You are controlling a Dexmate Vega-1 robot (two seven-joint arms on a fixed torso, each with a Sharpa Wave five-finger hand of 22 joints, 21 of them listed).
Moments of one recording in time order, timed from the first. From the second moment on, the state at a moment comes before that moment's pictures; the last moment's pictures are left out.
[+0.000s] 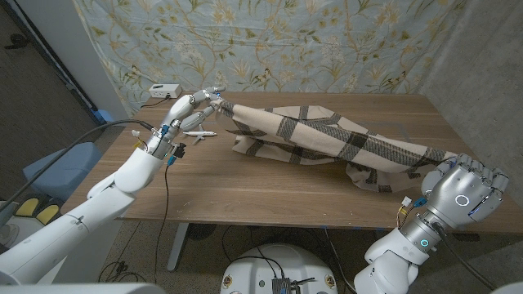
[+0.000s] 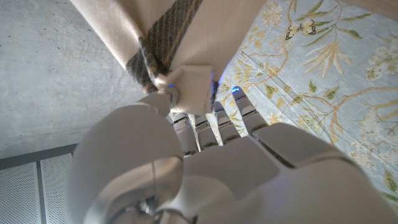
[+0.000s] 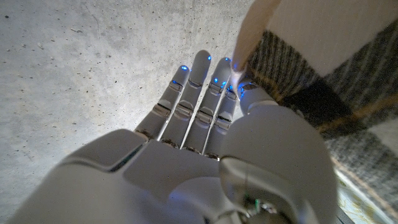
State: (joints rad) left arm 1.04 0.88 0.32 -1.58 -0.13 -0.82 0.22; left_hand 0.91 0.19 0.62 0.01 0.22 0.76 -0.04 0.43 0.53 0.37 -0.09 0.23 0.21 0.17 -0.02 0.21 0.20 0.14 0.13 0.39 0.23; right arm -1.61 0.22 -0.02 -2.03 -1.41 -0.69 -1.12; right_hand 0.94 0.17 0.39 -0.10 0.20 0.93 -0.08 0.45 0.37 0.94 -0.10 0.67 0.57 0.85 -0.11 0.77 0.89 0.53 -0.05 0.55 0.24
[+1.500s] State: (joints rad) left arm 0.80 0.58 0.32 -1.38 -0.62 -0.63 -0.33; left_hand 0.93 0.20 0.62 0.00 0.17 0.75 0.07 0.70 0.77 0.40 -0.09 0.24 0.26 0.18 -0.02 0.24 0.23 0.10 0.13 0.45 0.24; right arm -1.40 -0.09 0.02 -2.29 -1.21 -0.67 -1.06; right_hand 0.95 0.16 0.39 -0.05 0.23 0.91 -0.11 0.52 0.47 0.92 -0.12 0.70 0.63 0.87 -0.11 0.63 1.03 0.46 -0.05 0.65 0.22
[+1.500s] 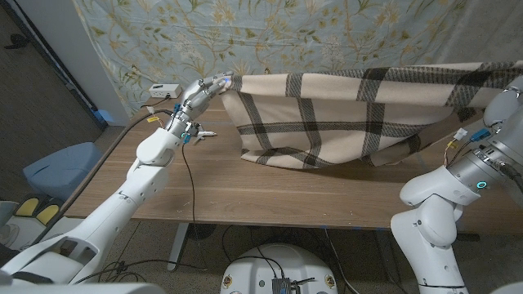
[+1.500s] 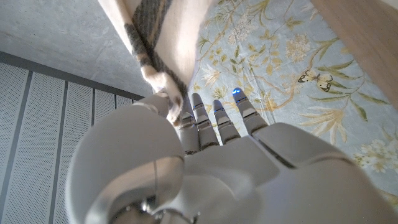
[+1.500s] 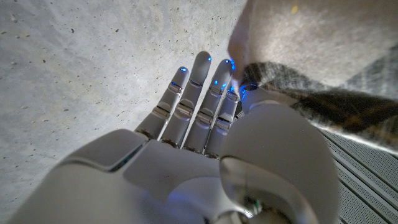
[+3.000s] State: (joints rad) left arm 0.57 0.59 0.52 -1.49 0.30 -0.04 0.38; left_hand 0.93 0.20 0.62 0.00 0.18 0.75 0.07 0.75 0.74 0.40 -0.08 0.24 0.27 0.18 -0.02 0.24 0.23 0.10 0.12 0.47 0.24; right arm -0.84 -0.53 -0.23 -1.74 -0.67 -0.74 -0.92; right_hand 0.94 0.16 0.39 -0.04 0.23 0.89 -0.11 0.52 0.45 0.91 -0.12 0.70 0.63 0.88 -0.12 0.60 1.05 0.45 -0.04 0.67 0.21
